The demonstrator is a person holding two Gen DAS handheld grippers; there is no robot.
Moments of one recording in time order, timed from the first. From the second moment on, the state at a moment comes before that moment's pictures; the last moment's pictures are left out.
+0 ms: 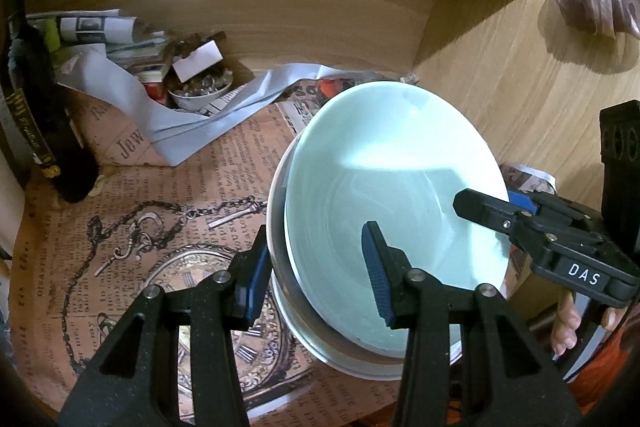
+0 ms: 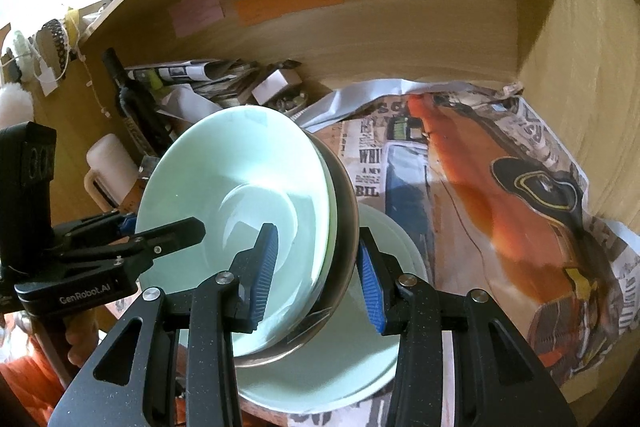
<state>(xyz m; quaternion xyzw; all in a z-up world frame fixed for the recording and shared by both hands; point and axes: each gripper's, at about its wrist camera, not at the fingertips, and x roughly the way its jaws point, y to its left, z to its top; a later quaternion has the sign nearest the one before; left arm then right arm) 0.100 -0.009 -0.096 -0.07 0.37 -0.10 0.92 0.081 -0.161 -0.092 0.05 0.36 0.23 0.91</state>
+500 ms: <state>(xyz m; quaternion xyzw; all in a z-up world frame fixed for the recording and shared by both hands) 0.110 -0.024 -0.110 -0.06 0.40 -0.12 0.91 0.086 -0.178 -0.109 0.07 0.39 0.22 0.89</state>
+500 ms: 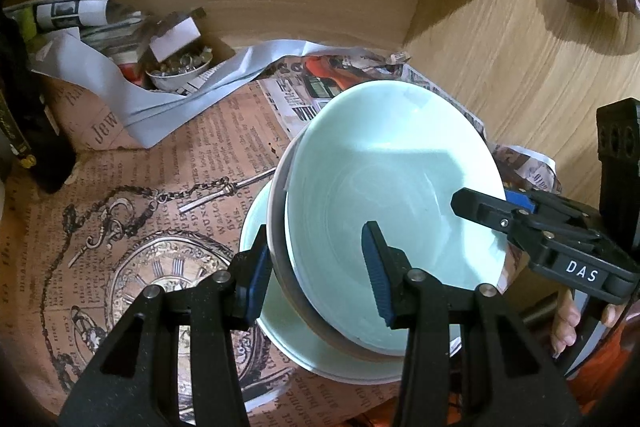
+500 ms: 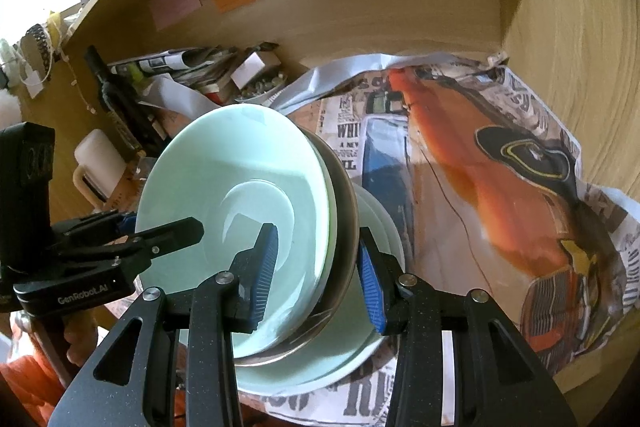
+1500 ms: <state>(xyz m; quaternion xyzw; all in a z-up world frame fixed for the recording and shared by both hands) 0.110 -0.009 -0.090 -0.06 0.34 -0.09 0.93 0.085 -0.179 -0.092 0.03 0.33 0.21 0.92</state>
